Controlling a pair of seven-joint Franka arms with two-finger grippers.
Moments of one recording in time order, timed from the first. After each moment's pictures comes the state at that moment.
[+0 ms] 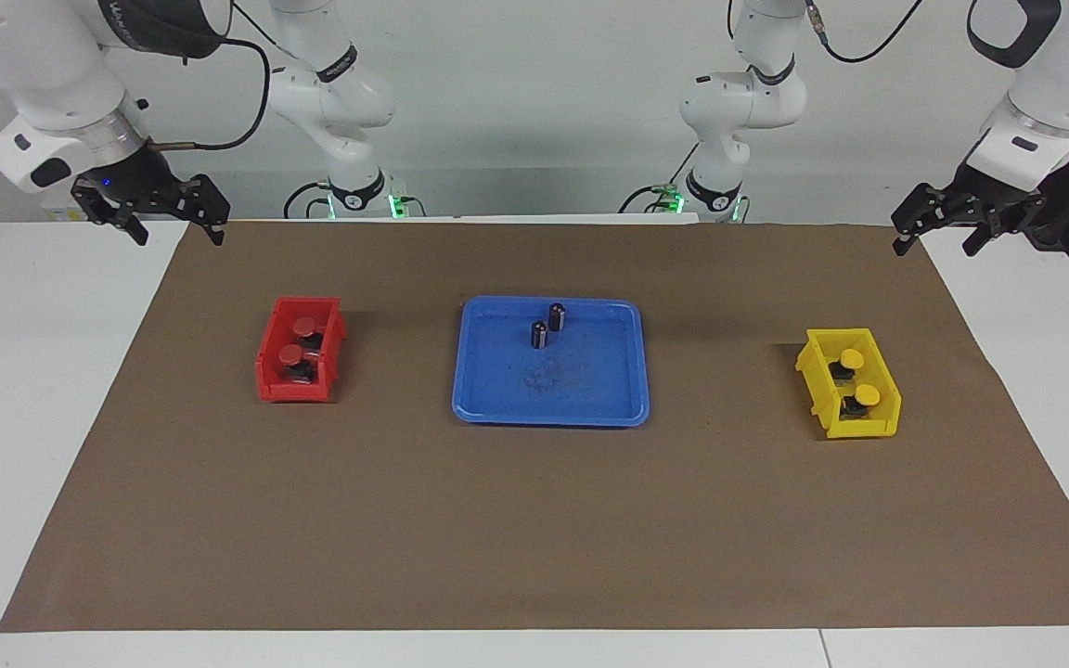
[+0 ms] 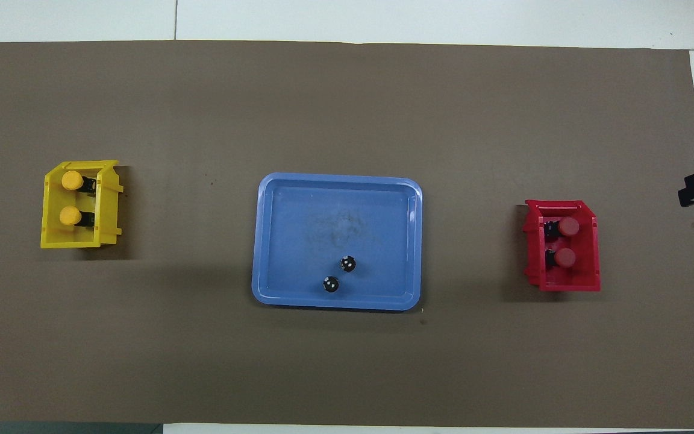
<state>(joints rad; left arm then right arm) -0.07 -0.01 0.11 -1.56 0.01 1.55 0.16 -0.16 0.01 0.06 -1.52 -0.05 1.42 -0.11</state>
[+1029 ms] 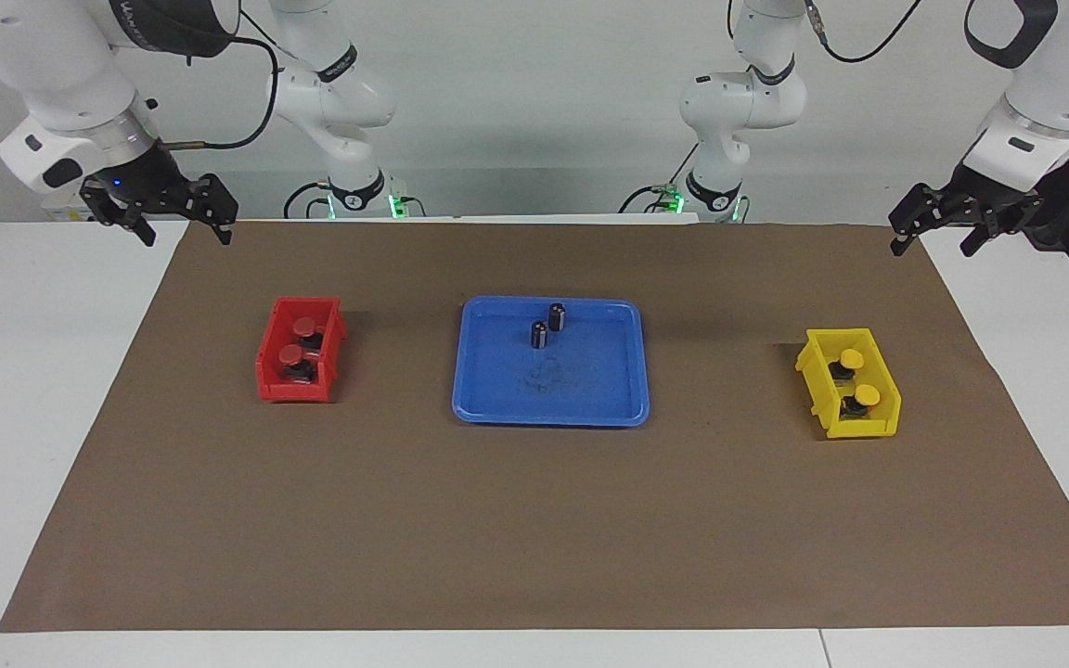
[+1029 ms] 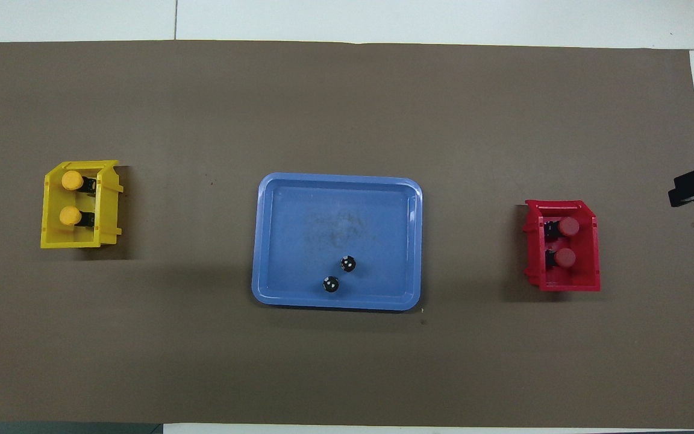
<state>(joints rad) -0.08 -0.01 0.10 -1.56 0.01 1.55 0.16 -0.13 0.01 0.07 -1.52 -0.05 1.43 -0.11</state>
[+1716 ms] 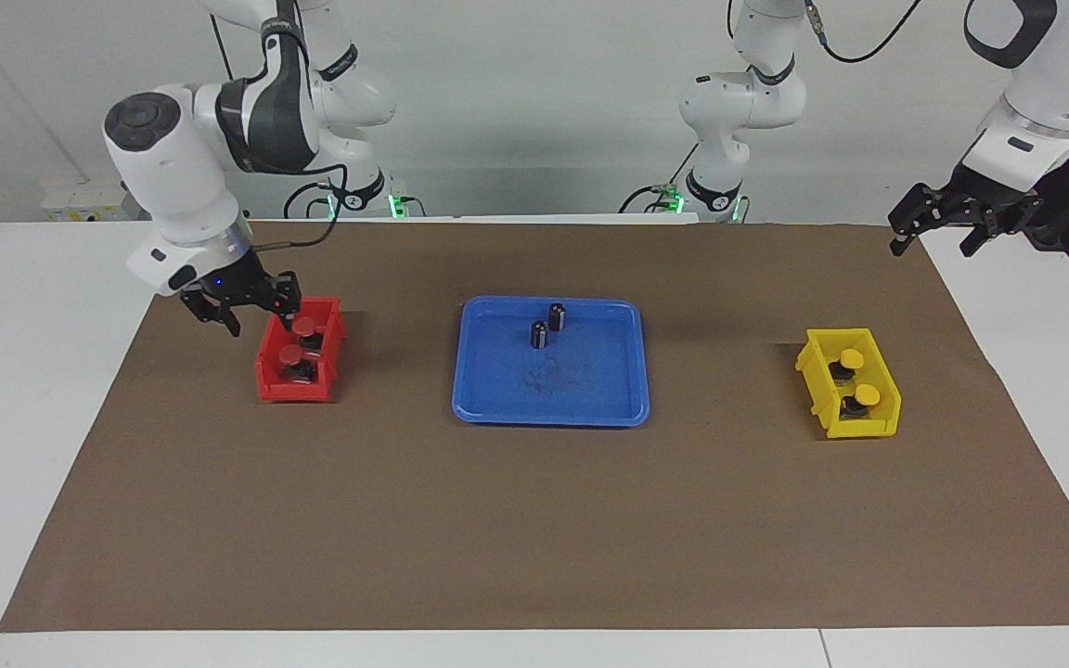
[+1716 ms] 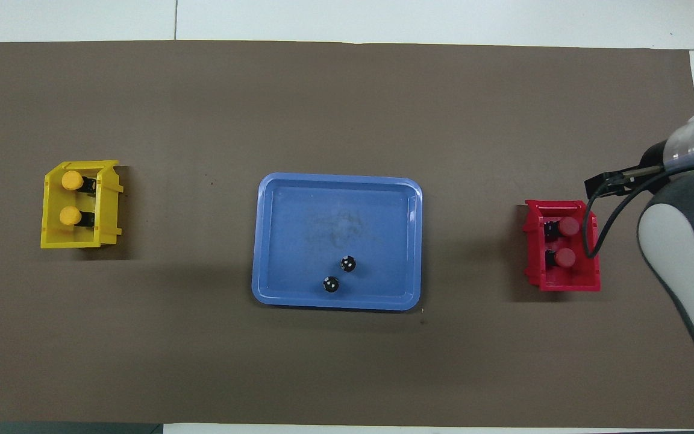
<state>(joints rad) -0.08 -0.01 0.10 -1.56 0.01 1.55 0.16 -0.08 0.00 0.07 -2.02 -0.02 2.03 -0.12</state>
